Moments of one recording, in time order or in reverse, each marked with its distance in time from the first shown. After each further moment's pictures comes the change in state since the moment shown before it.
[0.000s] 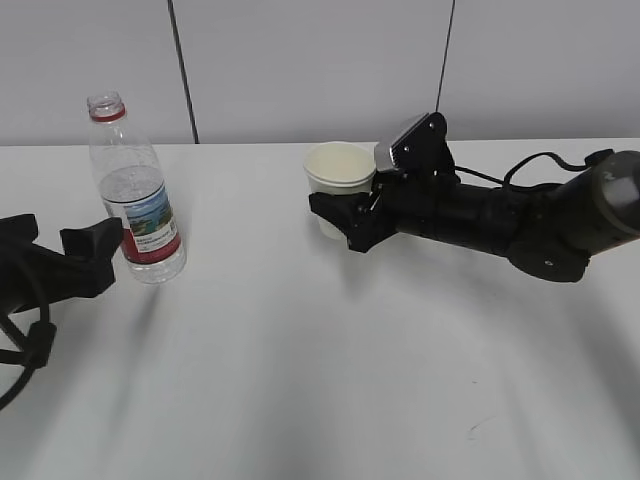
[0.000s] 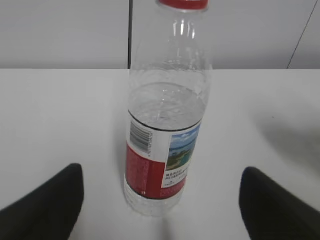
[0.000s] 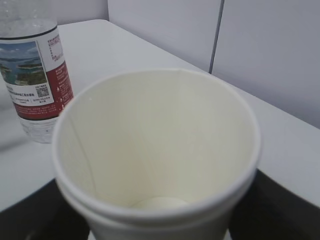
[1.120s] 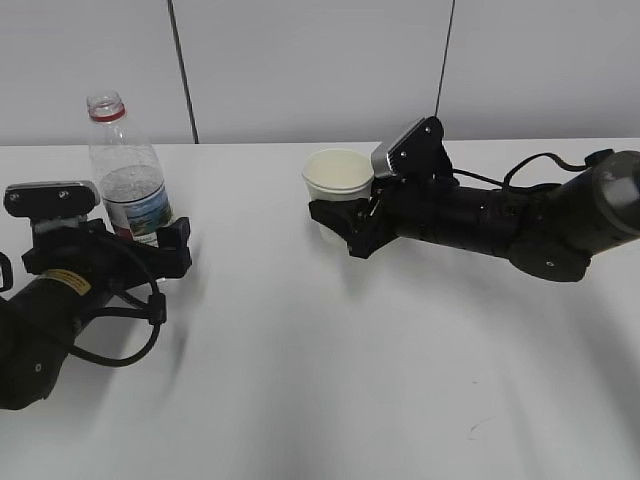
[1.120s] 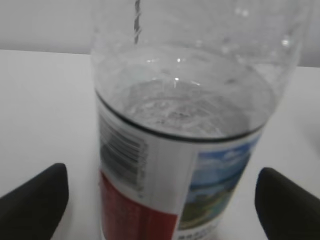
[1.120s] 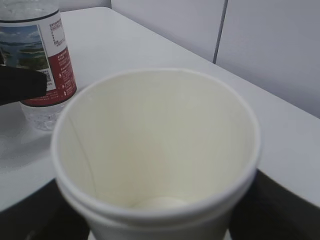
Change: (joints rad) left arm 0.014 0.583 -0.301 -0.008 -0.309 -0.086; right arm 0.000 0.000 0.000 -0.030 0.023 0.003
